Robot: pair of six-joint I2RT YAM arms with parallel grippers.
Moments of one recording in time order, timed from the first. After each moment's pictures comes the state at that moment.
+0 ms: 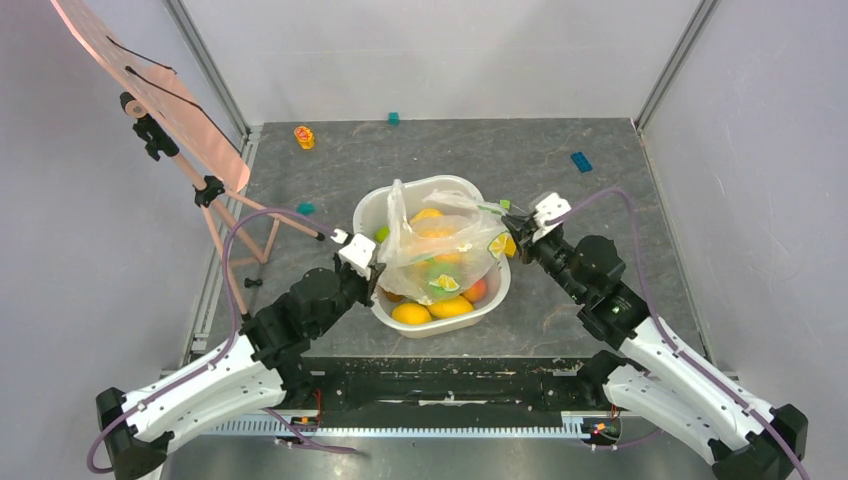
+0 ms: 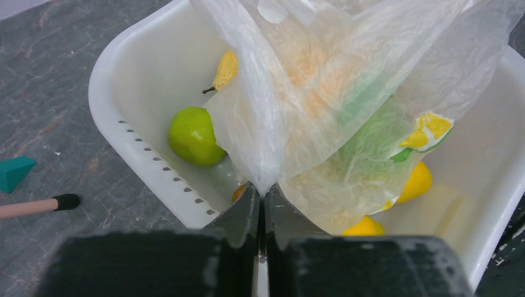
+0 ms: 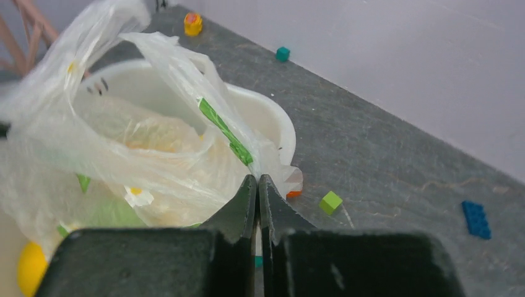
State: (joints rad) left arm -0.93 0.62 0.53 -0.18 -0.34 -0.05; right arm 0.64 0.75 0.61 0.12 0.00 -0.24
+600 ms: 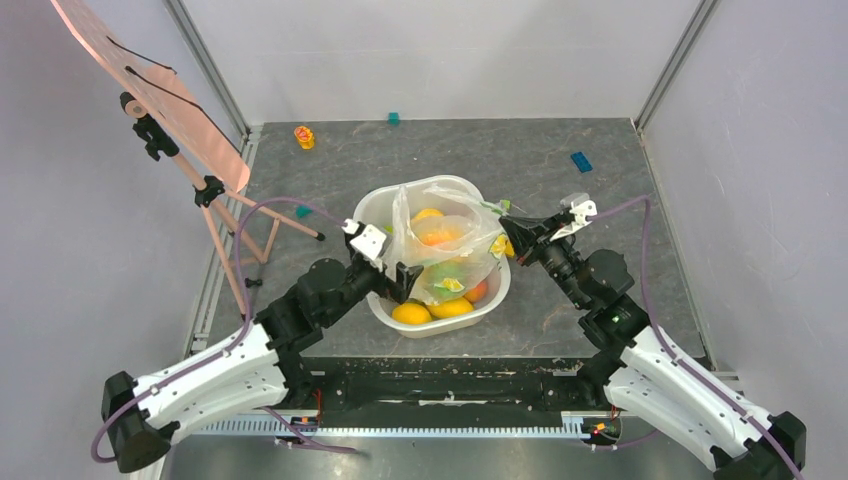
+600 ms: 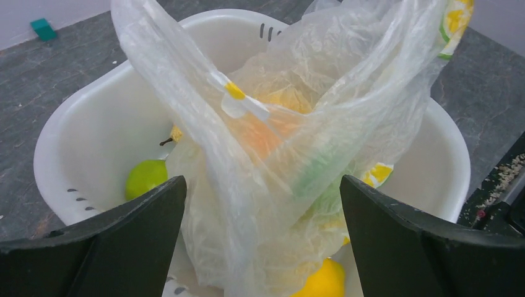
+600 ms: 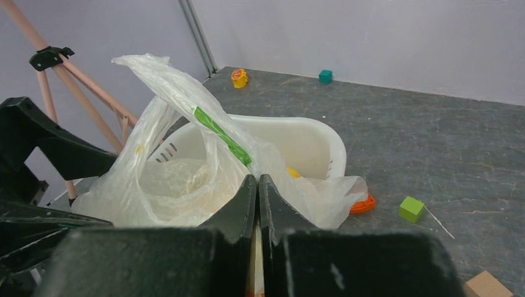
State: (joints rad) left arm -0.93 0.68 0.52 0.03 -0.22 -0.07; right arm 0.64 0.69 0.51 0.33 0.06 0.22
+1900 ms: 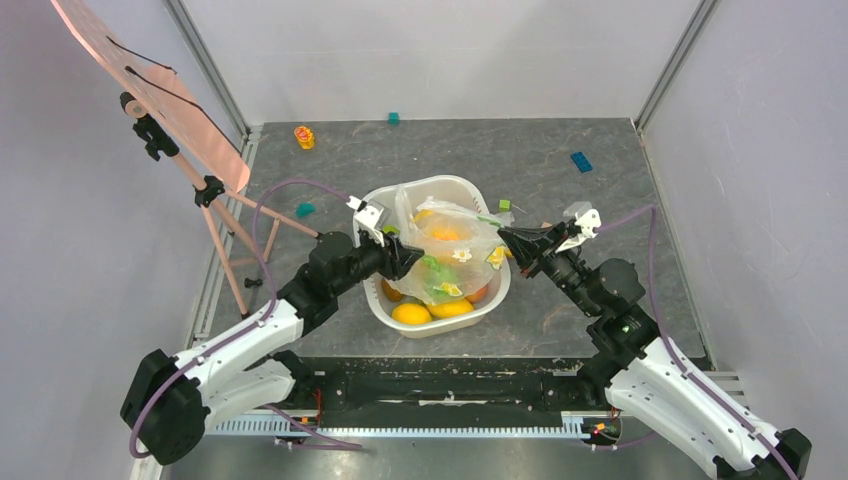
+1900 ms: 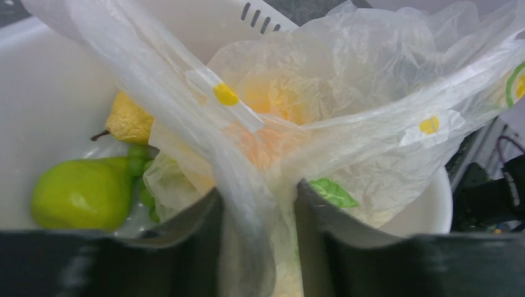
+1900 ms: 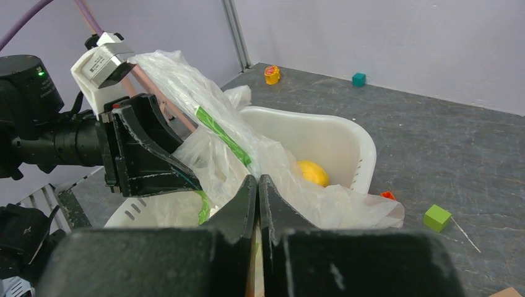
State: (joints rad) left arm -0.67 0.97 0.52 0.27 0.14 -0.29; right arm 0.64 0.59 0.49 0.27 -0.07 0.22
